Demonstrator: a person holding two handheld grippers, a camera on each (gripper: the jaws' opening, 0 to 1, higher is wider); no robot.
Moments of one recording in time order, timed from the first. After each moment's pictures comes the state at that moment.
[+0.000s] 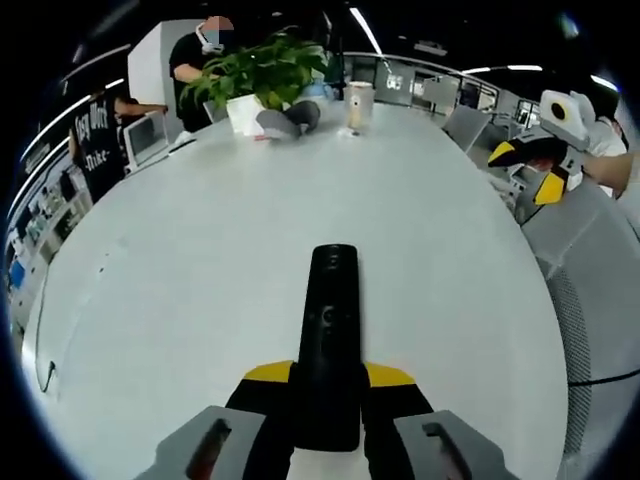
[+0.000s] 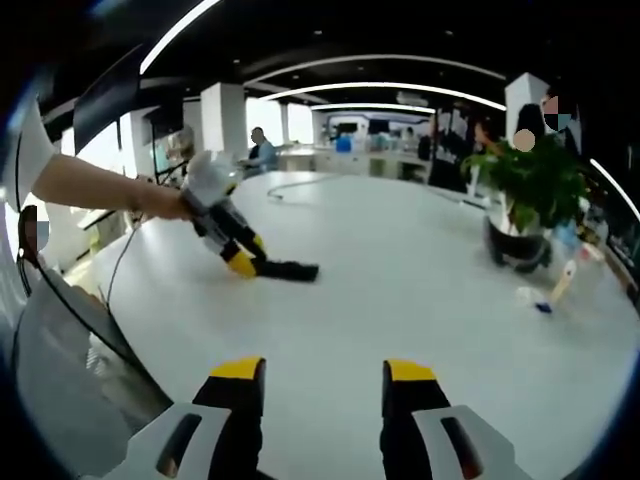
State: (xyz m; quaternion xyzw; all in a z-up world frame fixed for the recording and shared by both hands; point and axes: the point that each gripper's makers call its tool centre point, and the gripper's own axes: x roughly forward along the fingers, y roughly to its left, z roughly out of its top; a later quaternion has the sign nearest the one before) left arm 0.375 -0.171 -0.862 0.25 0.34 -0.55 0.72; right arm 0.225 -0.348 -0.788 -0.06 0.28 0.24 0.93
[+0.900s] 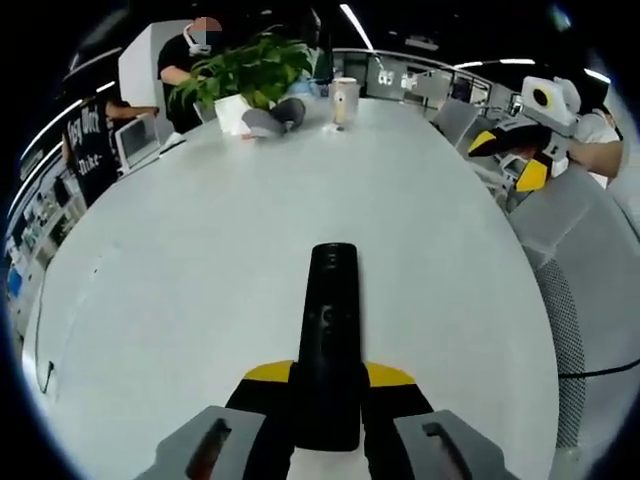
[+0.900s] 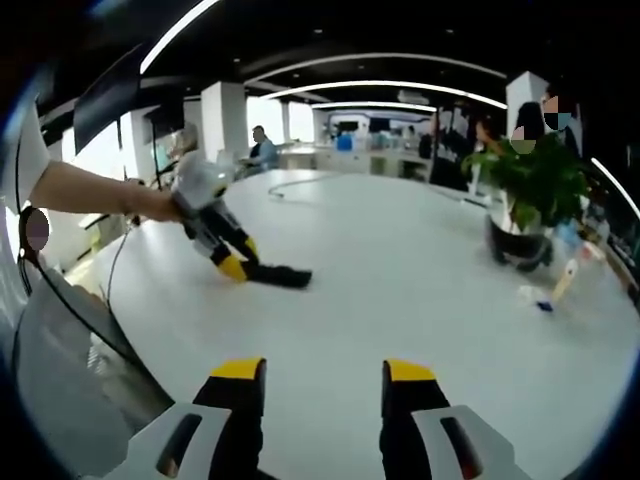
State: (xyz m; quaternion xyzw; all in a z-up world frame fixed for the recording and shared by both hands) left arm 0.357 -0.169 -0.865 0.26 0.34 -0.56 0.71; right arm 0.224 -0.347 -0.790 -0.06 0.28 0.24 0.93
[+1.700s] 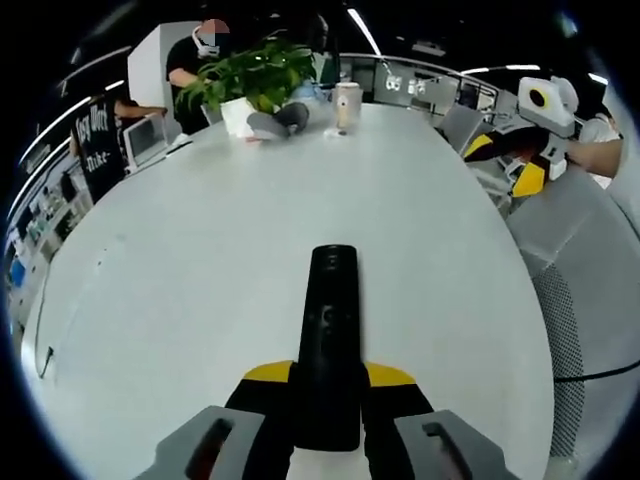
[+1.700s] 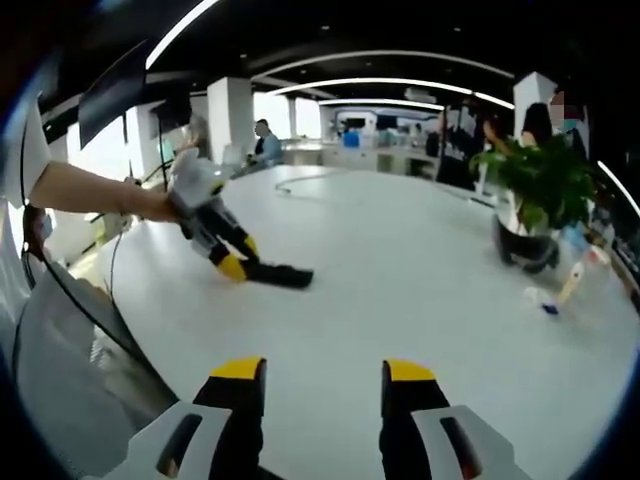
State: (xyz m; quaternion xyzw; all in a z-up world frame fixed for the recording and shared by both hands) left arm 0.342 -0.166 -0.862 0.25 0.33 -0.55 0.72; right arm 0.222 -0.342 -0.793 -0.07 0.29 0.25 0.92
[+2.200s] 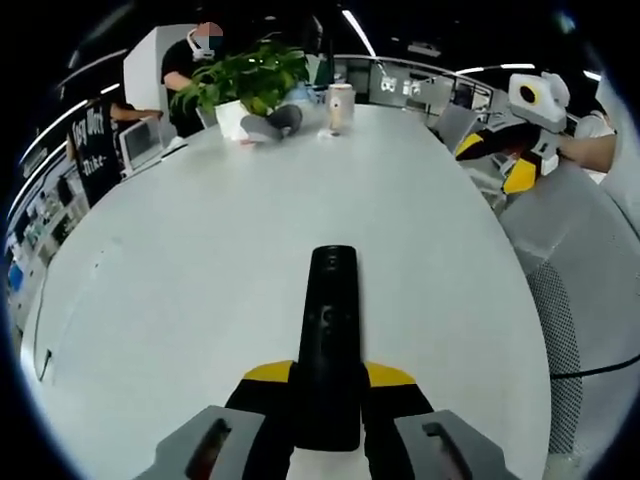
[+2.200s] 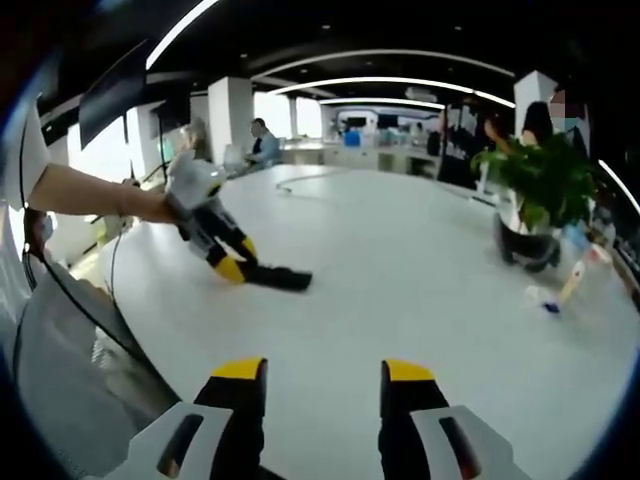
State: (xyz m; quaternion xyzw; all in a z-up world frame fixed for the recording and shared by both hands) left arm 0.334 -0.166 -0.863 0.25 0.32 -0.56 0.72; right arm 0.222 -0.342 -0.793 -0.06 0.29 0.25 0.92
